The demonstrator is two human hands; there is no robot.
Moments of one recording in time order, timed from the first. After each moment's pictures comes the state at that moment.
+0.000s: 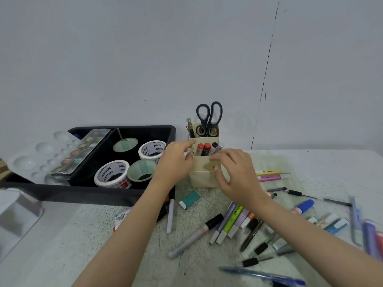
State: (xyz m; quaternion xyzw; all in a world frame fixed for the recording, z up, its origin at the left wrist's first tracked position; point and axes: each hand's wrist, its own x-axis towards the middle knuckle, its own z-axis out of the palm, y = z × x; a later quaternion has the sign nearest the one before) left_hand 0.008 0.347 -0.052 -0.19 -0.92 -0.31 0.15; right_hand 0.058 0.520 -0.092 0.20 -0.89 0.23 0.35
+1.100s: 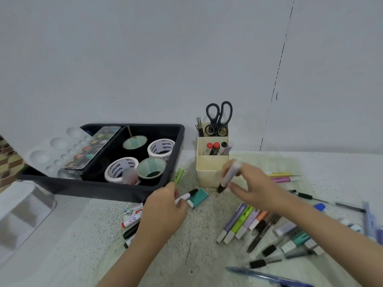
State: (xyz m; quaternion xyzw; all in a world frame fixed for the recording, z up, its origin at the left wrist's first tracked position) left_hand 0.103 0.307 -0.089 -0.06 -0.96 -0.22 0.14; right_hand 0.081 0.536 -0.067 0.27 -0.90 0.34 0.07
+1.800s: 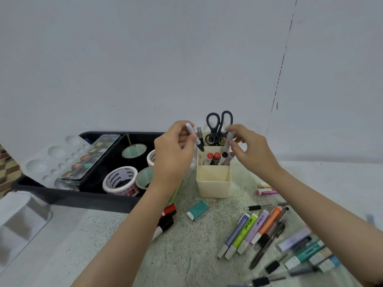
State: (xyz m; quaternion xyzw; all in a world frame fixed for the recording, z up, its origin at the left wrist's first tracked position) left_hand 0.039 0.345 0.002 -0.17 -0.77 -0.54 0.30; right_hand 0.006 0.539 -0.036 0.19 -0.87 0.36 0.29
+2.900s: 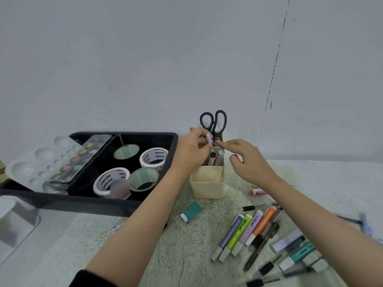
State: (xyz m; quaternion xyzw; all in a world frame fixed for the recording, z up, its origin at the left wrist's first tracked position) left_hand -0.018 0.381 -0.030 -0.20 -0.83 -0.51 0.13; right_hand 0.003 0.551 -0.061 0.17 -0.91 0.32 0.19
